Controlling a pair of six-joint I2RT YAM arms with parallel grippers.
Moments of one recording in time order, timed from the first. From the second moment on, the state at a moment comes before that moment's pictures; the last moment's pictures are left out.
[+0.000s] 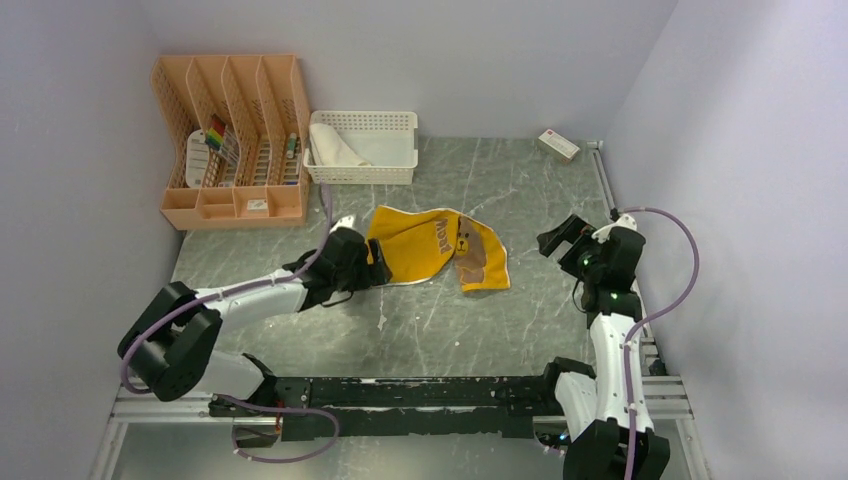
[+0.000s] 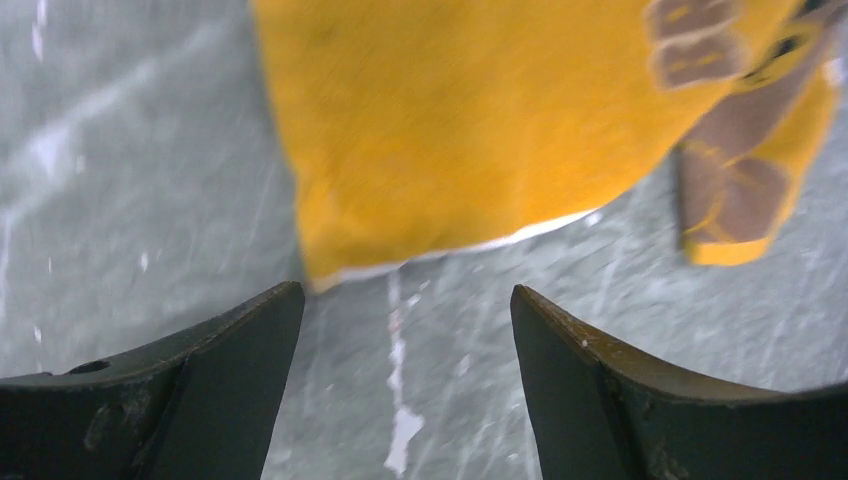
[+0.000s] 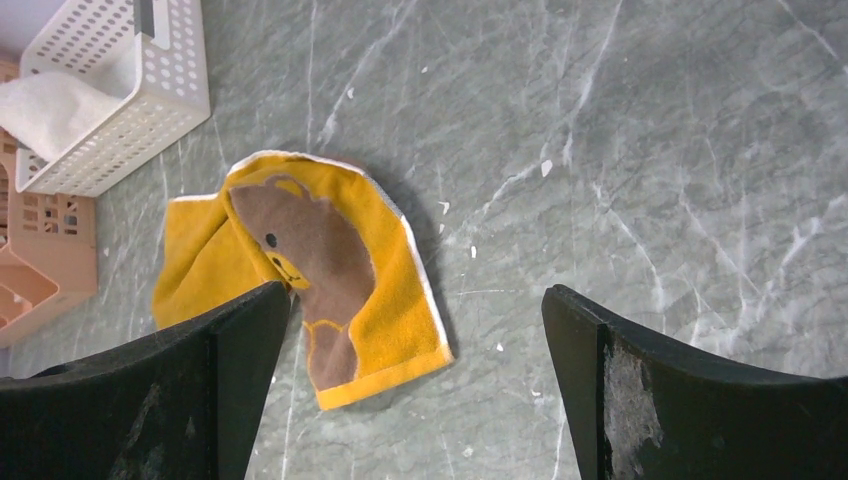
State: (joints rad) left arm -0.69 1.38 0.69 -0.03 -0.13 -0.74; right arm -0.27 0.80 0.58 -0.27 -0.29 0.42
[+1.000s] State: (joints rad) left arm -0.67 1.59 0.59 0.25 -0.12 -1.02; right arm -0.27 0.74 0.55 -0.27 -0.37 0.39
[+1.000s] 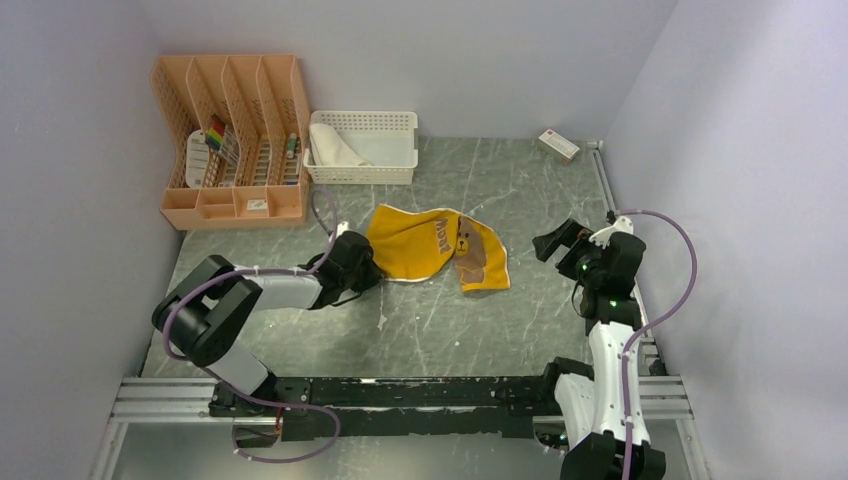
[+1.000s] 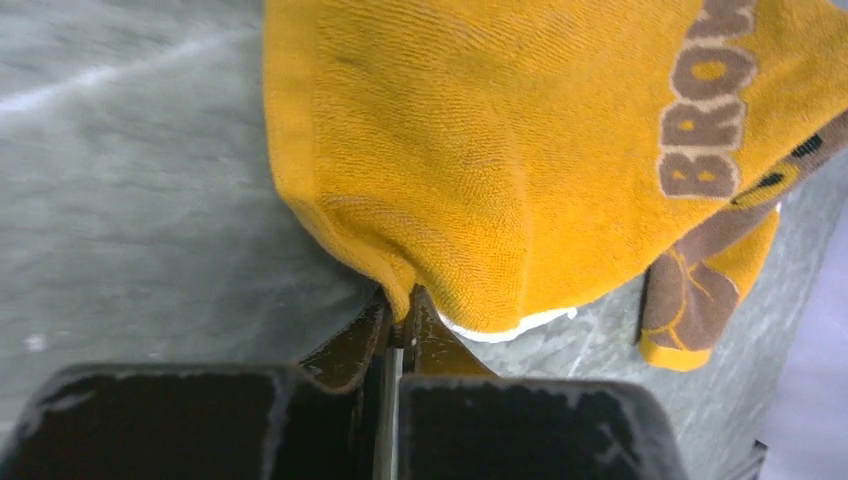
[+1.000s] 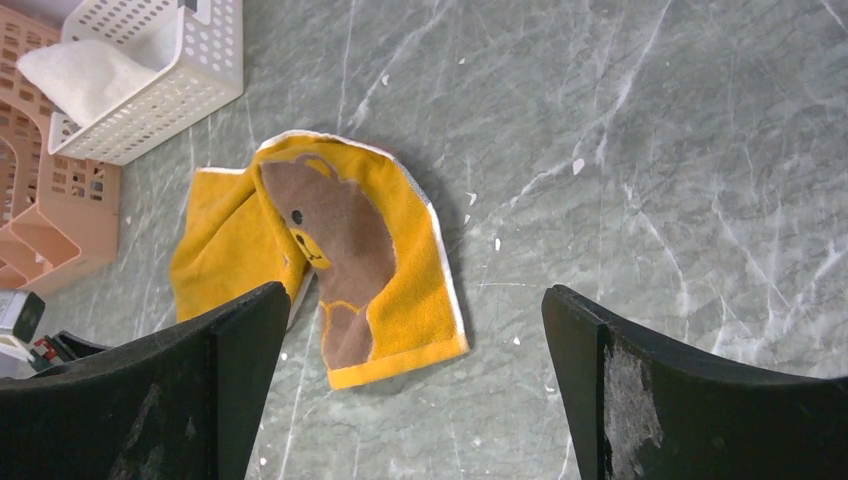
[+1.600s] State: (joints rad) left arm -0.61 1.21 1.26 -0.34 -0.36 -0.58; right arm -0.20 0.63 0.56 -0.28 -0.33 0.36
